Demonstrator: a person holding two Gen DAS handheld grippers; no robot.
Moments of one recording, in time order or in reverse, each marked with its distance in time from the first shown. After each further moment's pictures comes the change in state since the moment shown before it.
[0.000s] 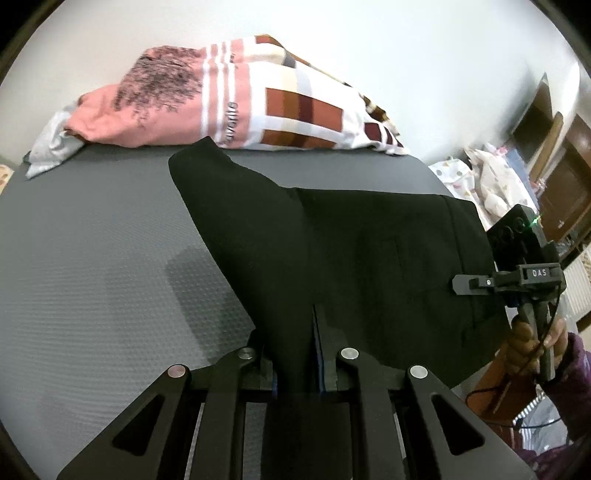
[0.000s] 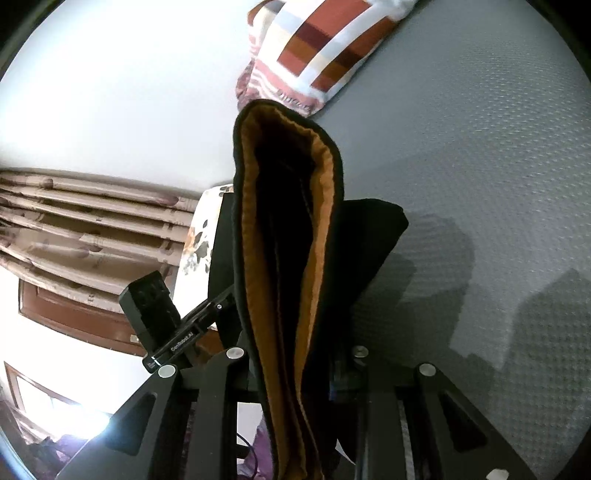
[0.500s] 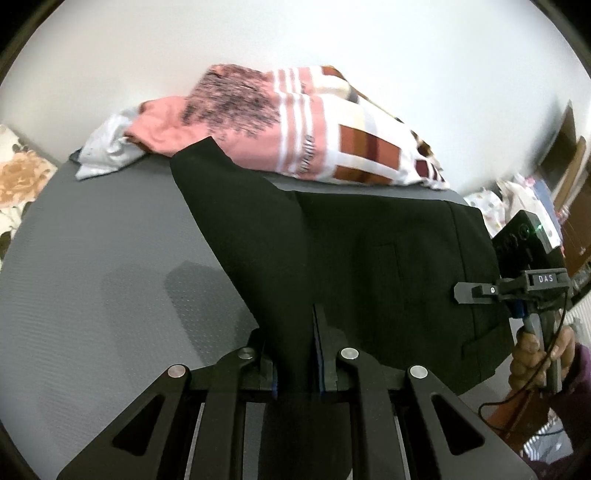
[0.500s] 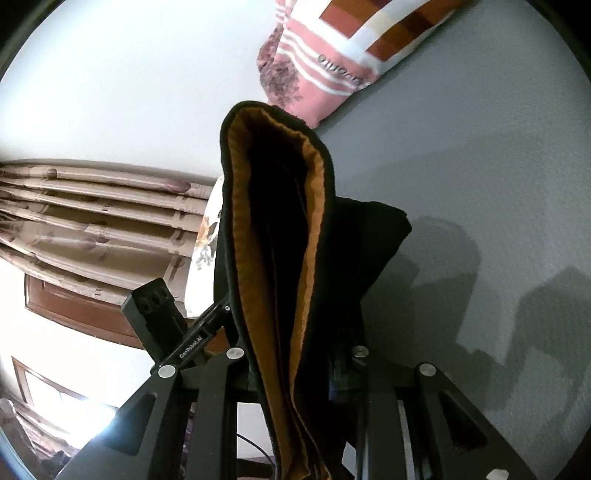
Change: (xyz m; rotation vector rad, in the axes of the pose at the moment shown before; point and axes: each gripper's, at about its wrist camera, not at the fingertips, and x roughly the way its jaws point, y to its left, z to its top) left arm -0.036 0.073 0.013 -0.069 -0.084 0.107; right arm 0.080 0.045 0.025 -0.021 0.067 0.060
